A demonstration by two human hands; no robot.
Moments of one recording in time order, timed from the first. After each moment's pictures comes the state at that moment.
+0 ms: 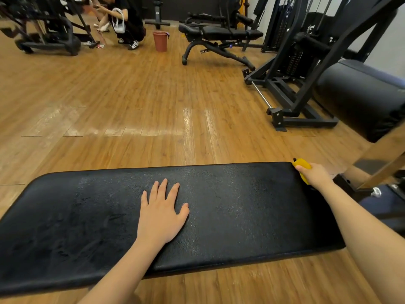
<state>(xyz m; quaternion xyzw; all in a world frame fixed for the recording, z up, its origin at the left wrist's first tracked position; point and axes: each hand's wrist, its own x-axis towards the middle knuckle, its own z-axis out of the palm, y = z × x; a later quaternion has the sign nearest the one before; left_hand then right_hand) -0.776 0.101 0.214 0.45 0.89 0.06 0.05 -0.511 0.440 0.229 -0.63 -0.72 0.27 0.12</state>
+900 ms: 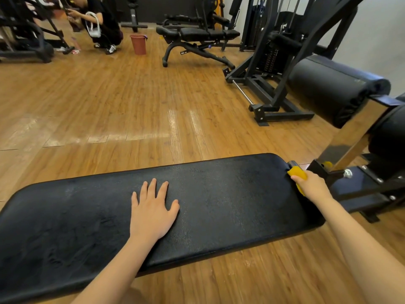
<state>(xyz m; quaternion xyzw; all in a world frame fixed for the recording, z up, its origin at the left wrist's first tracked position) -0.777 0.098 0.218 0.46 0.88 0.08 0.06 -0.462 0.372 0.224 -0.64 -0.74 0.16 0.09</state>
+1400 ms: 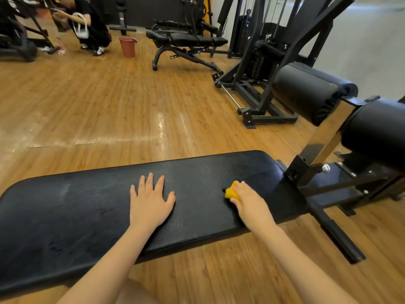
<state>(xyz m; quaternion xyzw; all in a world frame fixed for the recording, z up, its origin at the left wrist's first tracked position) -0.776 0.094 0.221 0.47 0.88 0.08 0.07 -0.545 0.208 0.227 -0.45 -0.88 0.13 0.10</state>
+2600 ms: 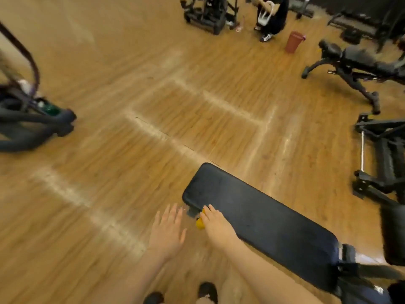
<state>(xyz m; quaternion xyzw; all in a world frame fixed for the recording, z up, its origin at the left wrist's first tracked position) -0.767 -0.274 0.512 0.28 0.95 0.02 0.13 -0.738 -0.097 0.531 0.06 -0.97 0.01 -0.22</state>
